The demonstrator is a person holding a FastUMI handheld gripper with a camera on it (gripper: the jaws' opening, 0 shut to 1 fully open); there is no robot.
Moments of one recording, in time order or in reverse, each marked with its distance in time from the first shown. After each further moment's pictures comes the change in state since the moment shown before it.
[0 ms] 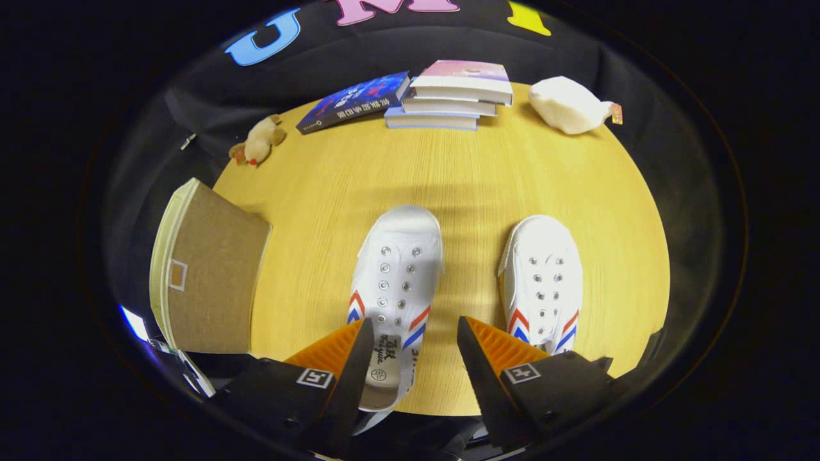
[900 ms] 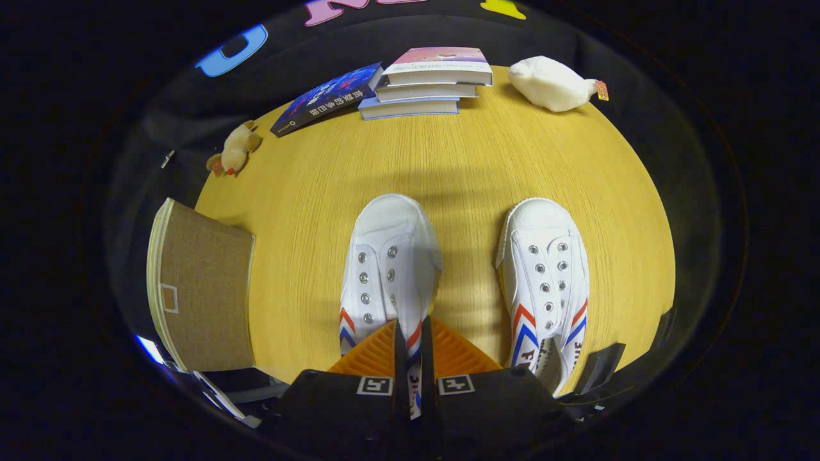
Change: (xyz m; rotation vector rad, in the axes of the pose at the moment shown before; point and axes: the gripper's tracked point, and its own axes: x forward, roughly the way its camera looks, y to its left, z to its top) arm -0.006 0.001 0.007 0.138 0.015 -0.013
